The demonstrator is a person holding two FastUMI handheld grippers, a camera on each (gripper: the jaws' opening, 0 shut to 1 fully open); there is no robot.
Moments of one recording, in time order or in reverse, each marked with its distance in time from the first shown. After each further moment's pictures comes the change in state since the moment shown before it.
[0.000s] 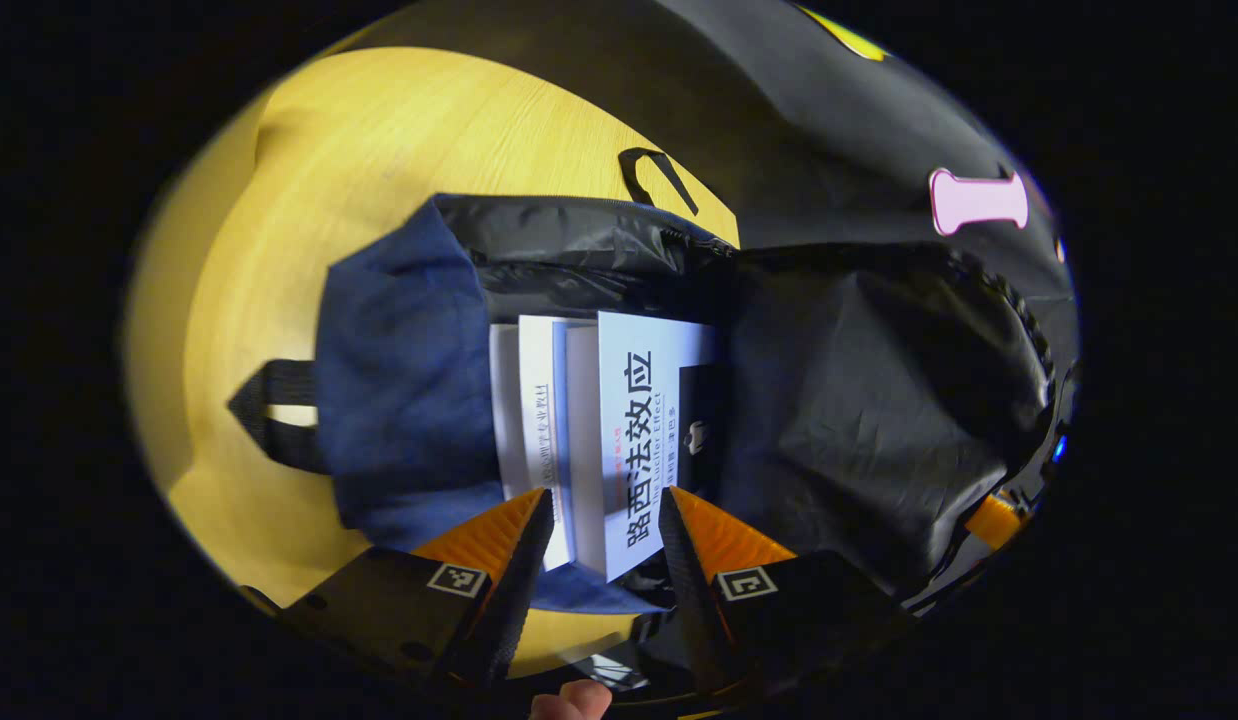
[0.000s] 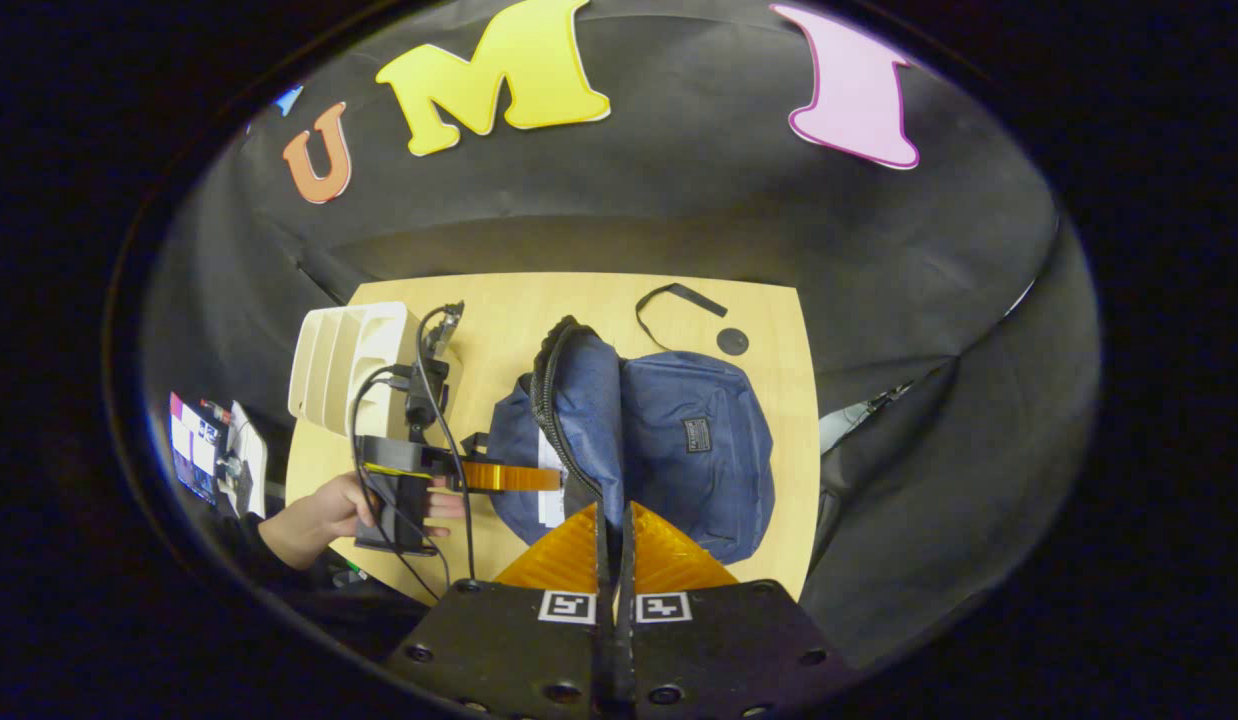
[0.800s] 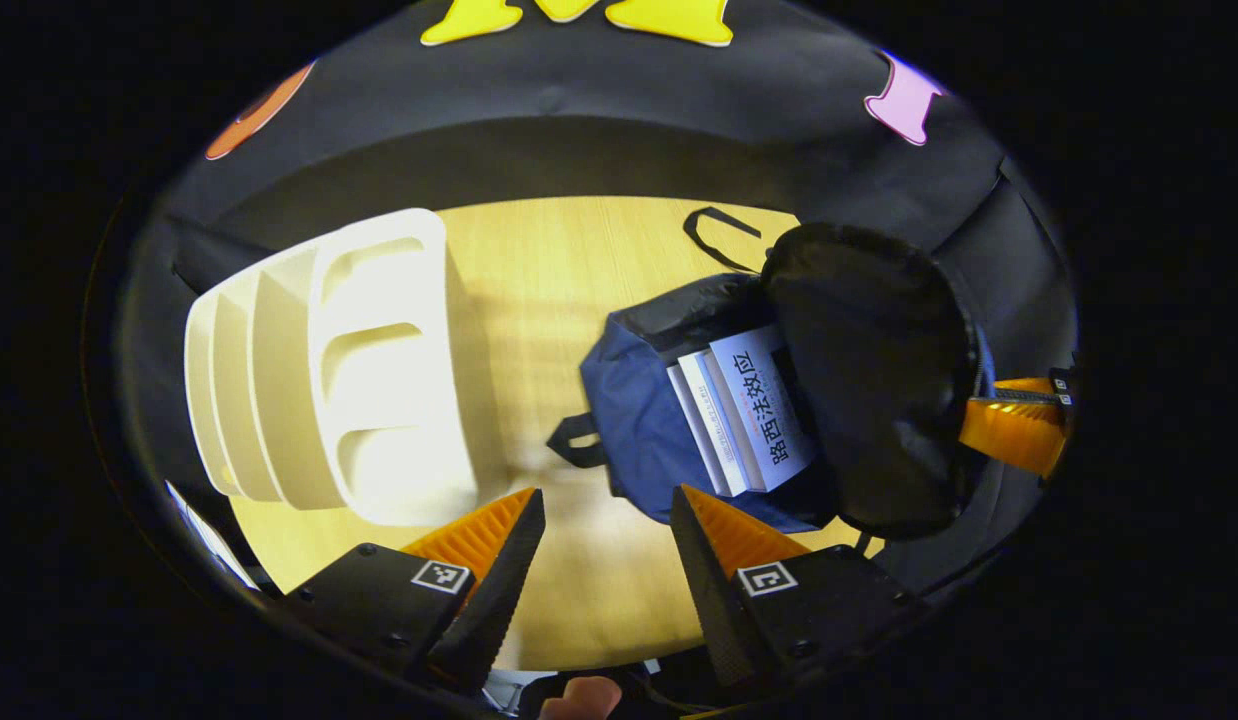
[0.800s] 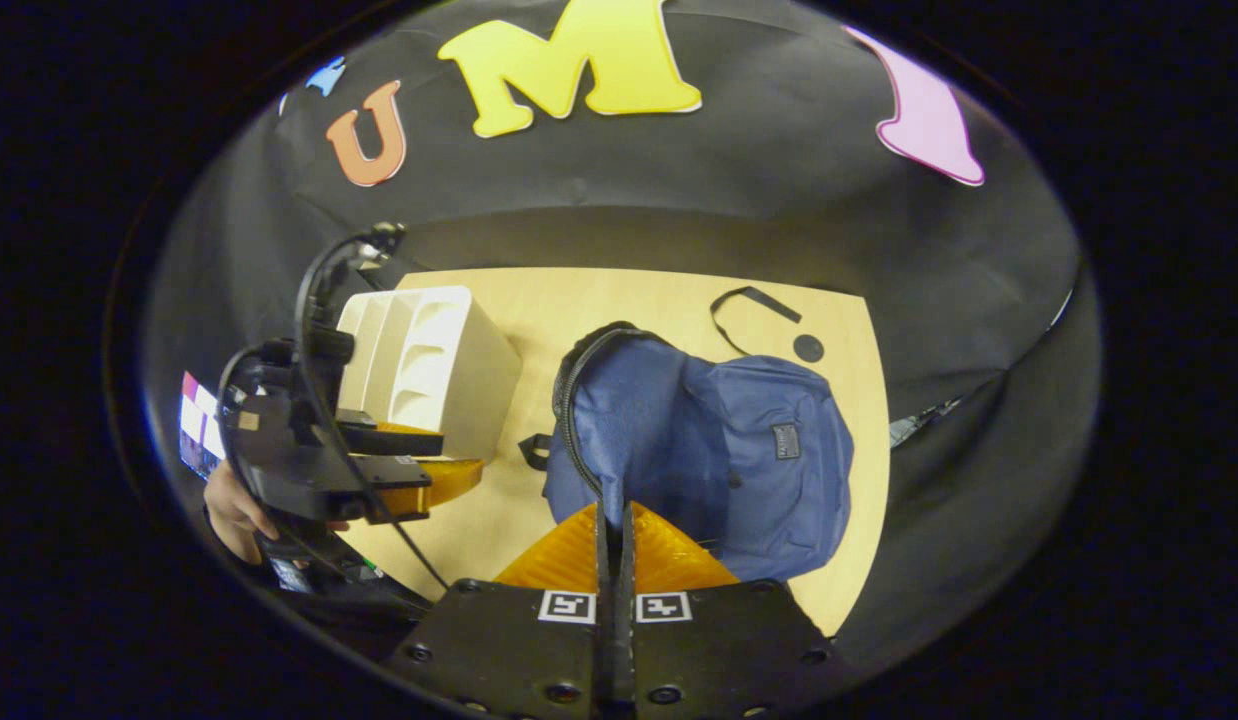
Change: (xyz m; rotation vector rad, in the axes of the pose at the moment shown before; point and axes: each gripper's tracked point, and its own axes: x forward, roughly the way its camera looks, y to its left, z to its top) left arm -0.166 0.051 0.007 0.359 -0.176 0.532; right arm 0.032 0.088 -0.013 -0.062 -0.028 0.102
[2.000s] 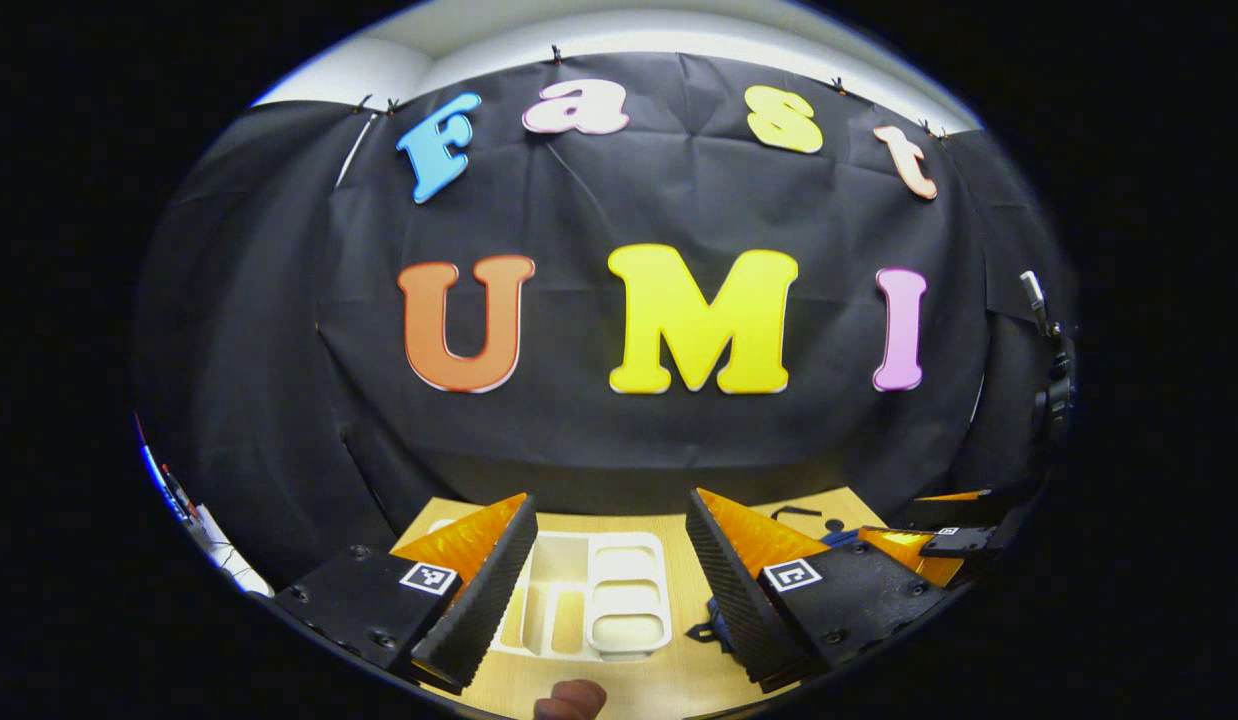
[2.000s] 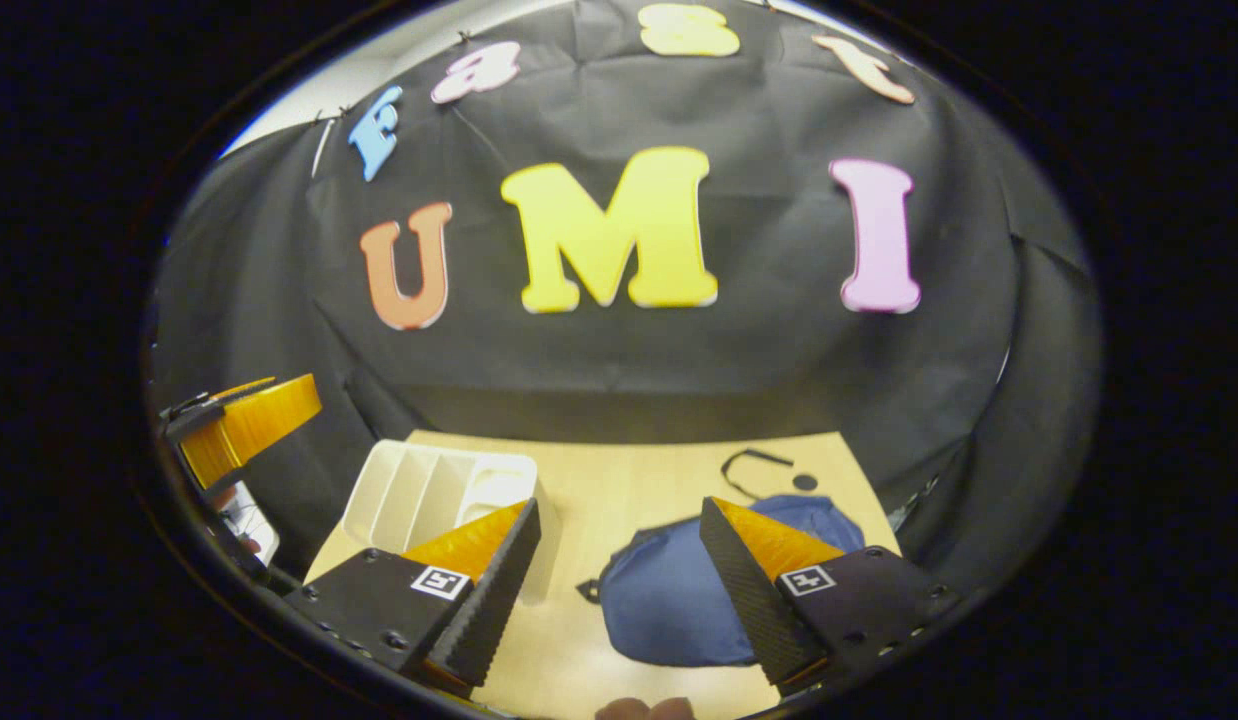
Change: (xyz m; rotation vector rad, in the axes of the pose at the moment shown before) left arm -0.278 0.098 0.100 -0.023 -0.991 0.262; right arm -0.096 0.110 0.072 0.061 -0.710 -0.122
